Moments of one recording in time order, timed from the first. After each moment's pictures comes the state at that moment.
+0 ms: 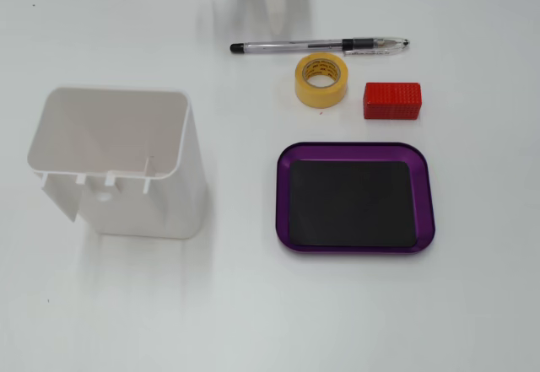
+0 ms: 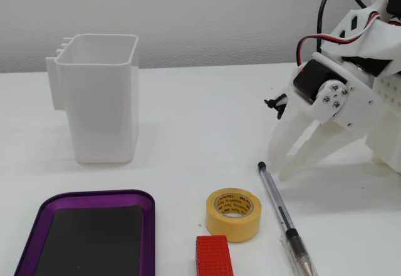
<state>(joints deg) 2.7 192.1 170.6 66.4 -13.1</state>
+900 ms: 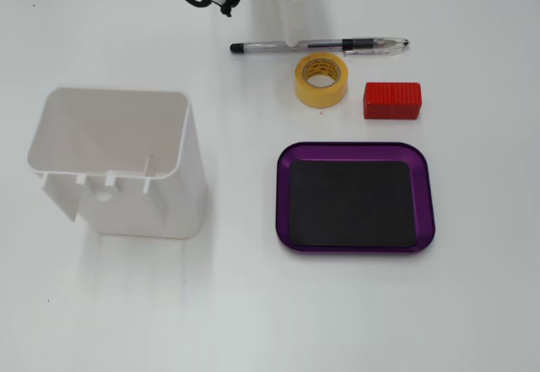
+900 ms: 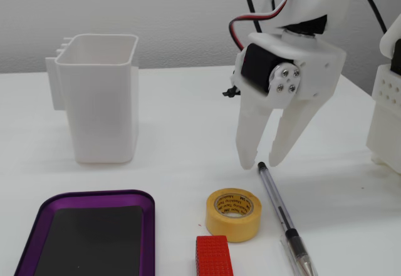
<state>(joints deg) -3.0 120.0 125.9 65.0 -19.2</state>
